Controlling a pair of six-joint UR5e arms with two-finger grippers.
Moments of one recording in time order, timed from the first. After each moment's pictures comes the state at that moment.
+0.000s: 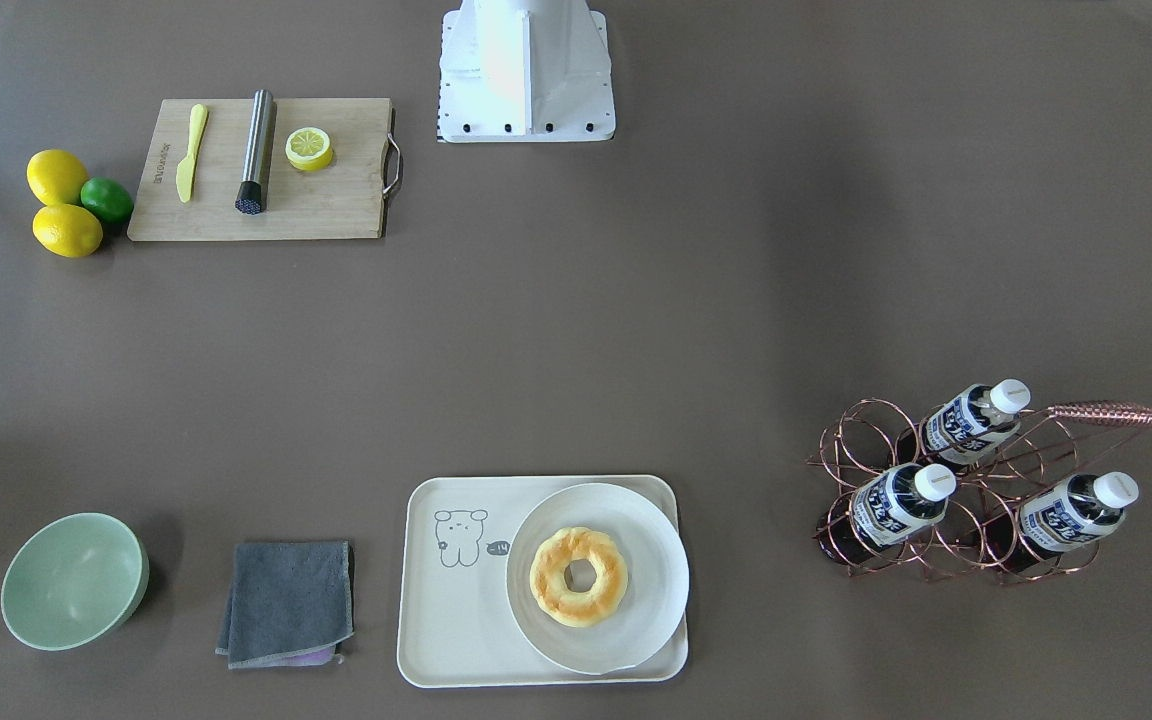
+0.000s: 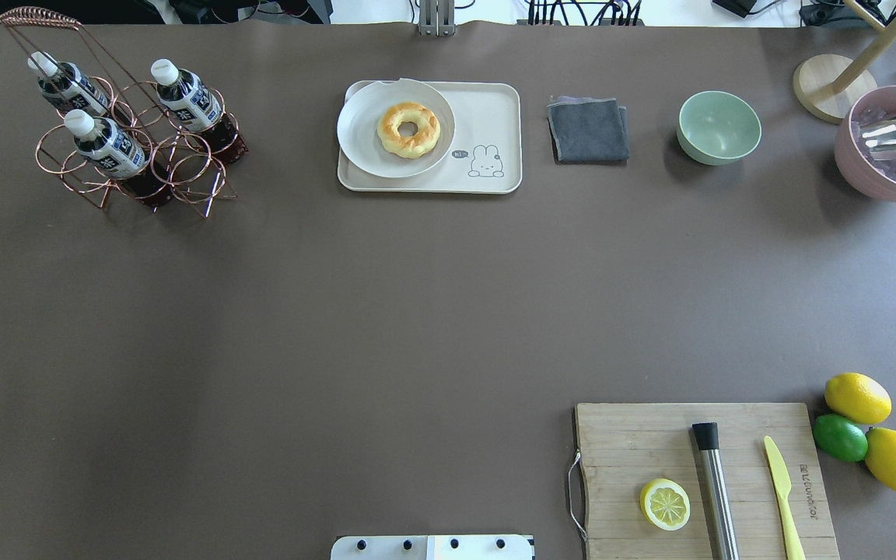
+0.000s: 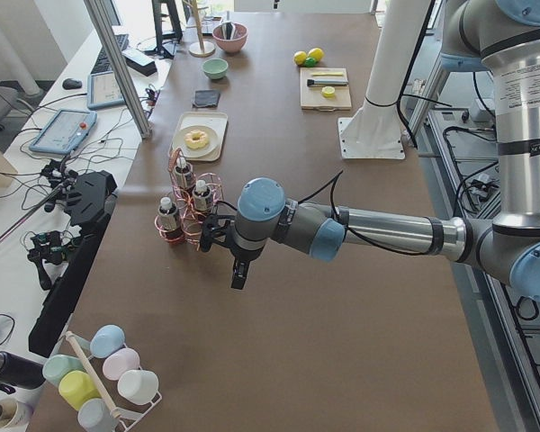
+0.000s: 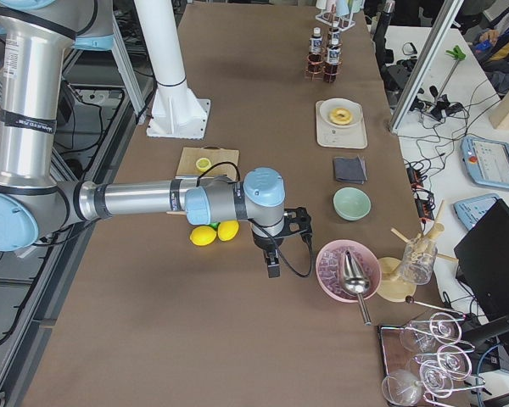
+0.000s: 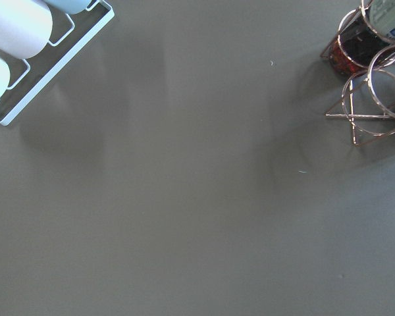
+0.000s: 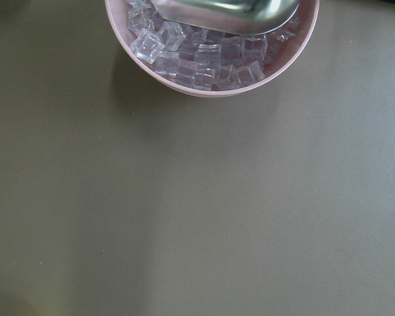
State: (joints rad) left arm -1.54 -1.40 -1.84 -1.87 -2.38 -0.24; right arm 1.52 -1.76 1.86 -1.50 2.29 -0.04
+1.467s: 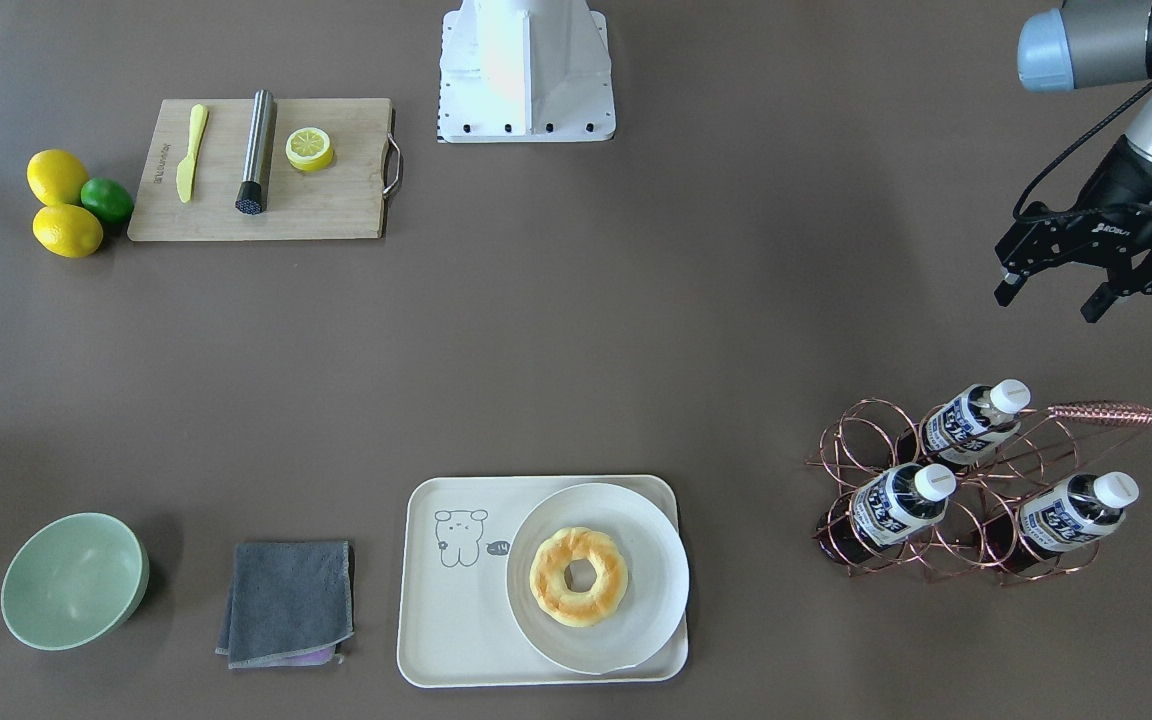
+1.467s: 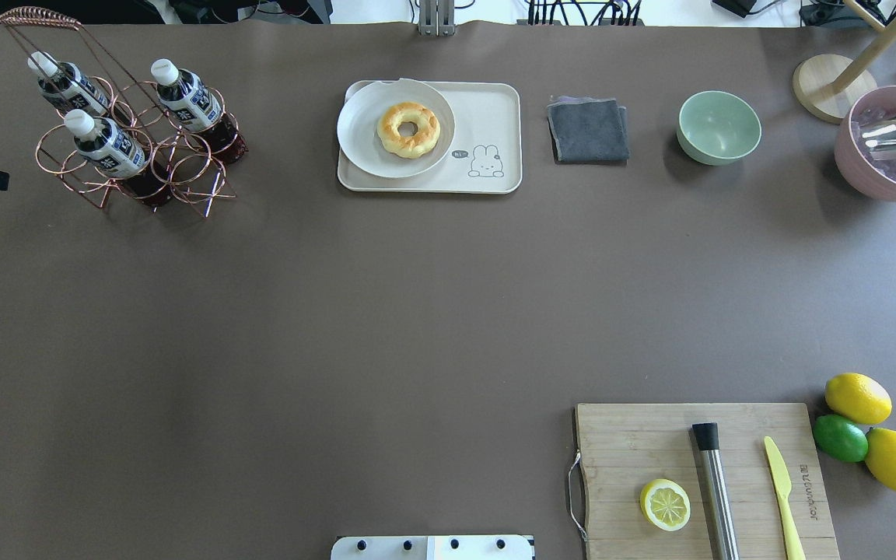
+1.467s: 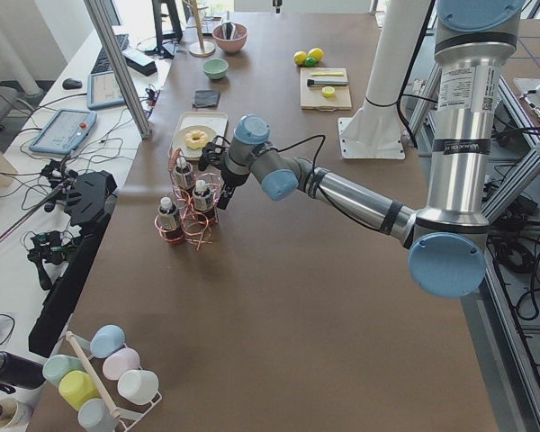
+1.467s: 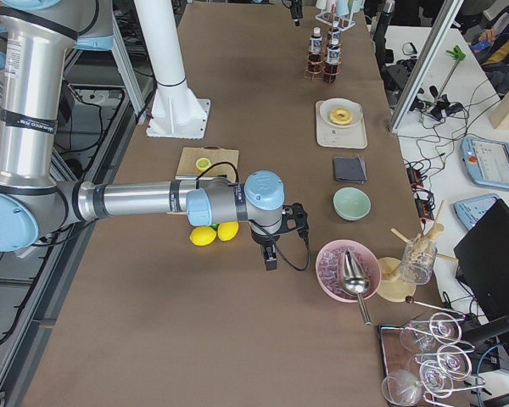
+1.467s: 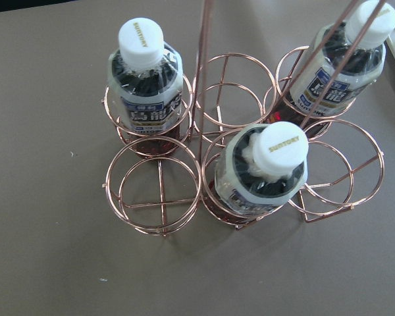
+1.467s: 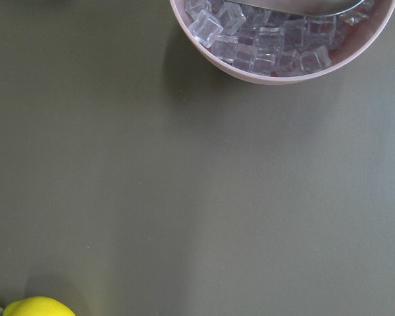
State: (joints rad) left arm -1.11 -1.60 -1.91 -2.05 -2.11 -0.66; right arm 1.49 -1.77 1.86 -1.49 2.38 -0.06
